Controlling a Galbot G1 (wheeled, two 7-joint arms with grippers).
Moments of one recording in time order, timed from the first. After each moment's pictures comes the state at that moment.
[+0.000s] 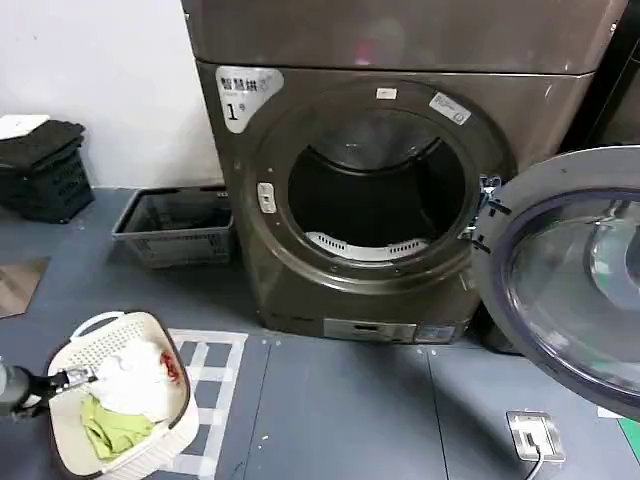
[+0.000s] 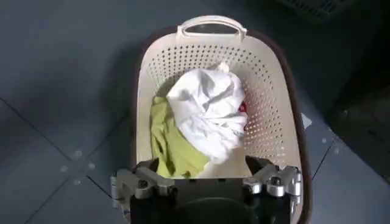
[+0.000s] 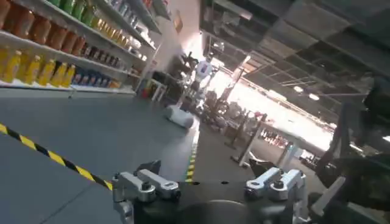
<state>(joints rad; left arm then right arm) 1.61 -0.46 -0.98 -1.90 -2.22 0.74 -1.07 -2.02 1.25 2.12 1.47 0.48 -0.22 0.09</state>
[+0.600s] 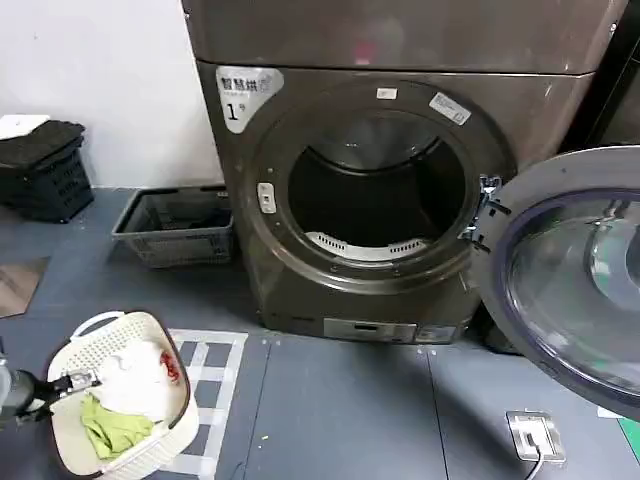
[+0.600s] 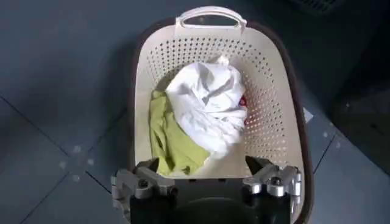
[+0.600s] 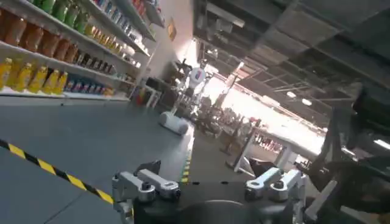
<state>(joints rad) 1.62 -0.47 -0.97 -1.90 -2.21 0.74 -1.07 -2.02 1.26 2.13 1.46 0.49 -0.18 0.11</state>
